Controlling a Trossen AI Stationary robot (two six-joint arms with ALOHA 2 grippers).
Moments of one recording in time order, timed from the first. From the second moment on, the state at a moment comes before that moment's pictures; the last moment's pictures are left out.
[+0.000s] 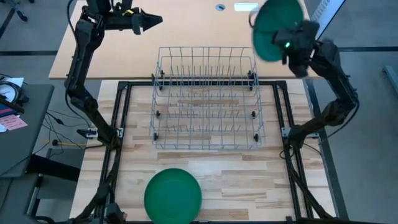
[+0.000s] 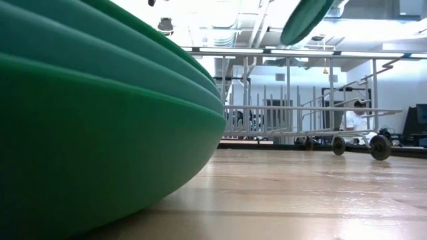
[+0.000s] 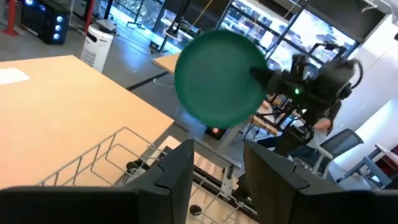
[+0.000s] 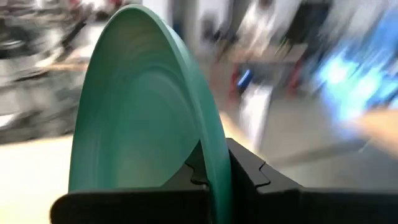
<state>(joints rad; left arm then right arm) 1.09 1.67 2.31 -0.75 0.85 -0.33 -0.49 1.47 2.15 -1.44 1.32 0.77</state>
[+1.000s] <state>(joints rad) 1.08 1.67 2.31 -0.74 0.70 -0.30 -0.54 1.57 1.80 -1.12 1.10 0.57</state>
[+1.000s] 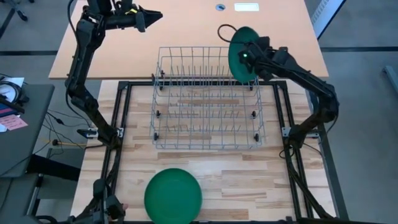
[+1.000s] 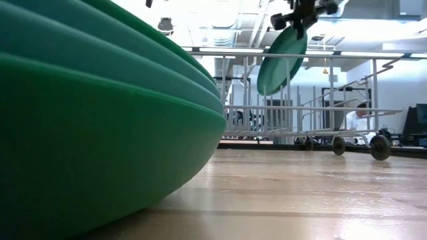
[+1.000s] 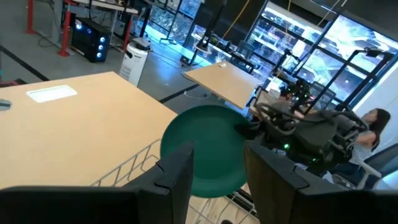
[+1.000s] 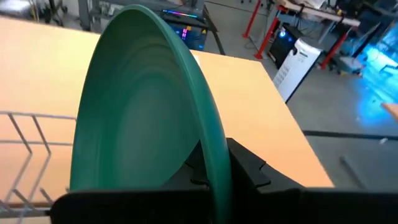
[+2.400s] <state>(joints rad) 1.05 1.79 2.31 -1.43 0.28 0.06 -0.53 1.71 1.80 -1.11 1.15 0.53</state>
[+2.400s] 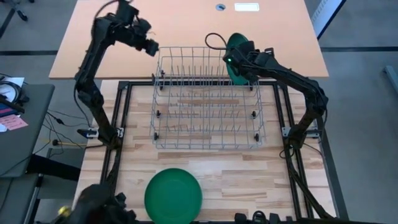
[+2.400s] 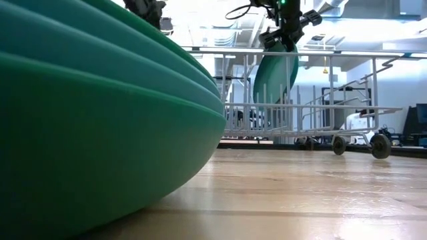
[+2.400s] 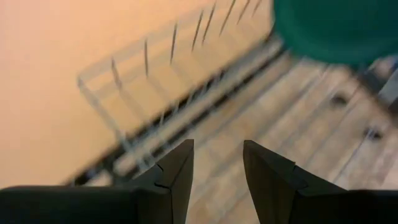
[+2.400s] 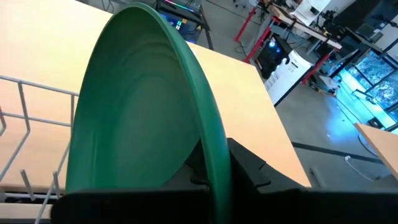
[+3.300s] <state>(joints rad) 1.06 2.13 2.31 -1.57 0.14 0.20 -0.47 1.72 1.90 -1.05 1.17 0.47</state>
